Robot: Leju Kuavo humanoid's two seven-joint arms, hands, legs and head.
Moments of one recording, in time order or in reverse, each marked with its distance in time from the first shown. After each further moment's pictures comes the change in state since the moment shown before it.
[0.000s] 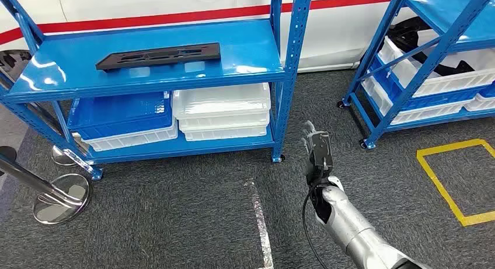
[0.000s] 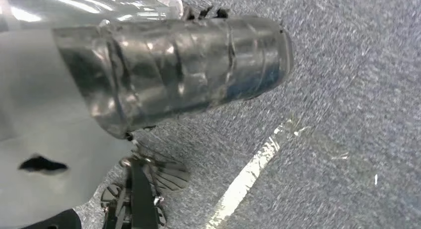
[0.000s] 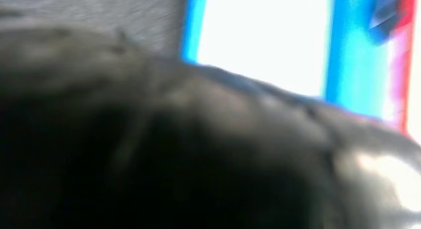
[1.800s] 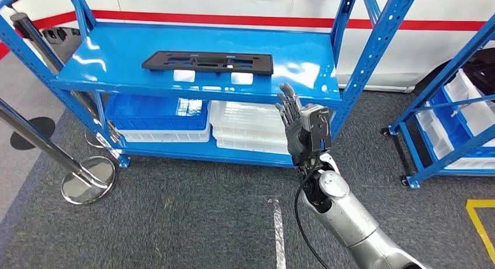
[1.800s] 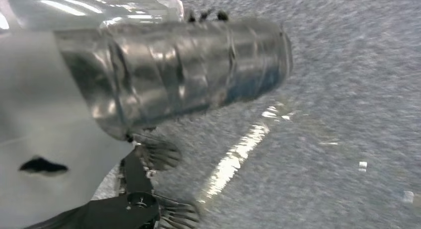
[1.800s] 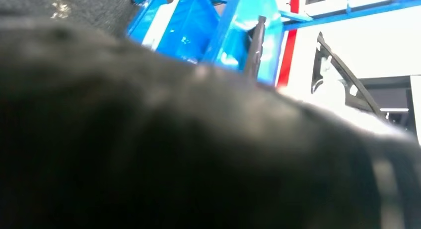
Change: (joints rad) left arm -0.009 -0.003 -0.078 0.005 -0.039 -0.072 0.021; right arm 0.013 -0.021 0.078 -0.450 0.013 0.005 0.177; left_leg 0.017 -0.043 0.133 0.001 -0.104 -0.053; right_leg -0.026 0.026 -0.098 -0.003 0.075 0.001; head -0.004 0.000
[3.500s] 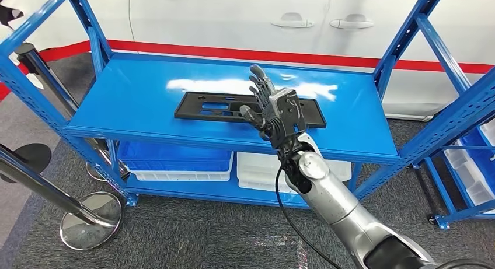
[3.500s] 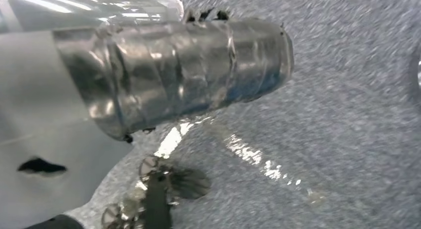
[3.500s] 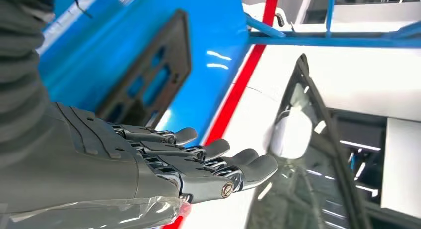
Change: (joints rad) left arm -0.028 0.007 -0.034 0.010 -0.037 0.002 0.048; right arm -0.186 0.016 0.099 0.073 0.114 0.008 0.054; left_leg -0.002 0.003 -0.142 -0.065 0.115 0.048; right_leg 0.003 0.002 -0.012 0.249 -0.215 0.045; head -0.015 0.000
